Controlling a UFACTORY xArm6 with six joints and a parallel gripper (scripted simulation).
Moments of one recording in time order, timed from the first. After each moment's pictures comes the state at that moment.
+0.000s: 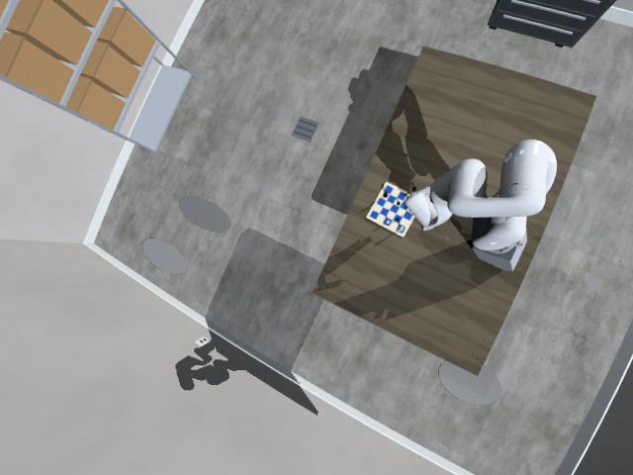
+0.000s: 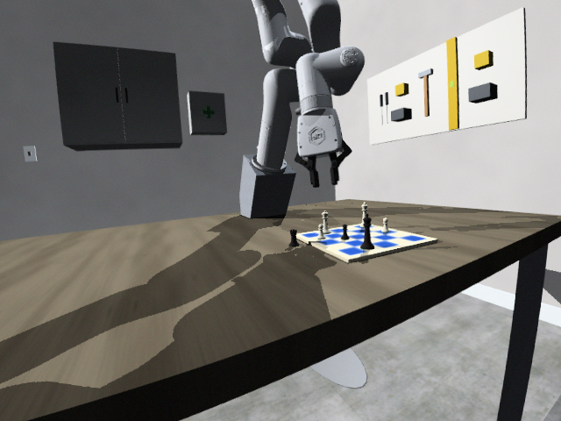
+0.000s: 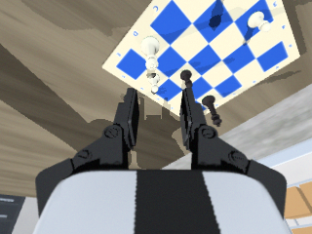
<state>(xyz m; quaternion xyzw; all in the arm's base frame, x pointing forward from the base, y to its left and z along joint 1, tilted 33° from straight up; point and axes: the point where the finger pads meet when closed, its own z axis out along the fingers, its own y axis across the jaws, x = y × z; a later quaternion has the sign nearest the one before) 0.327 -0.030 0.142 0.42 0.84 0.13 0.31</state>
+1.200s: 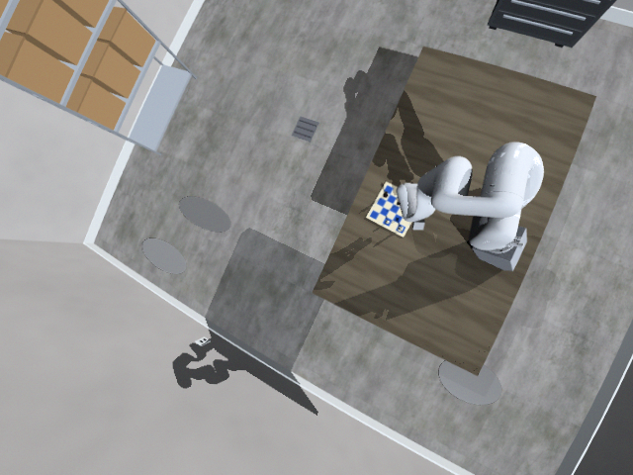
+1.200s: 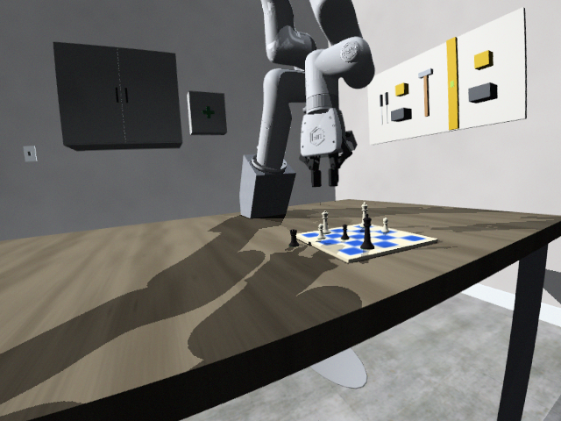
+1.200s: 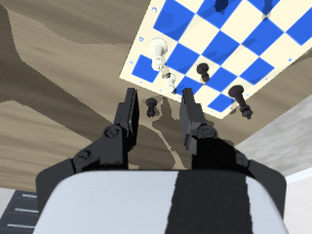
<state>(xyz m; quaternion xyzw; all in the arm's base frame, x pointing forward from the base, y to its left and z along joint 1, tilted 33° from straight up) 0.328 -0.031 0.142 0.55 0.78 0.14 0.26</state>
